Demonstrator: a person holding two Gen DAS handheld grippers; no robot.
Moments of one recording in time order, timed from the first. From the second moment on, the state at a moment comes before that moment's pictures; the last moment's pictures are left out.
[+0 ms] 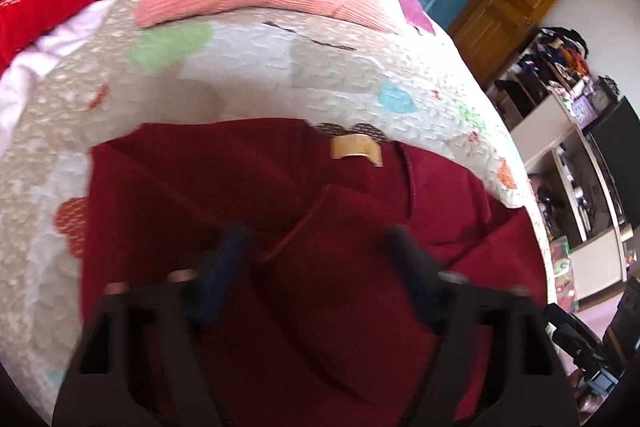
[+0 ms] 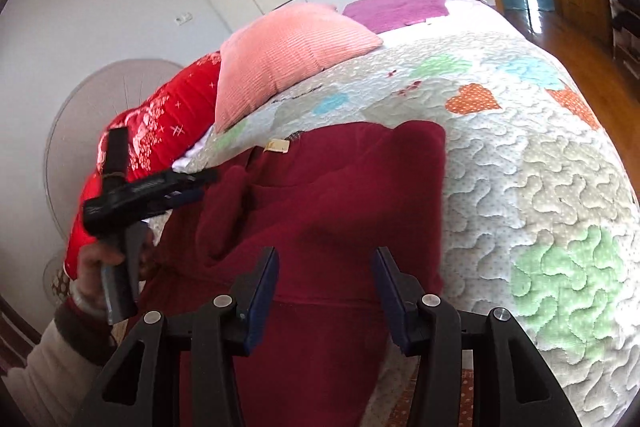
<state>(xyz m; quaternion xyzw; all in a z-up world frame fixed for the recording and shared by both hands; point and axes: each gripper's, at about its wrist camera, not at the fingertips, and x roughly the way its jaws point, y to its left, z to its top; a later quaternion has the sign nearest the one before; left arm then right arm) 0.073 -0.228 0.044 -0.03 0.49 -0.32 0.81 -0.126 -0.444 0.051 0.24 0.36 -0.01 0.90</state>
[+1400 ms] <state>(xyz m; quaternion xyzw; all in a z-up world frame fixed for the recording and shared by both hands) 0.020 -0.112 0.047 -0.06 0.46 -0.22 0.86 -0.095 -0.434 0.032 0.09 0.44 -0.08 0.89</state>
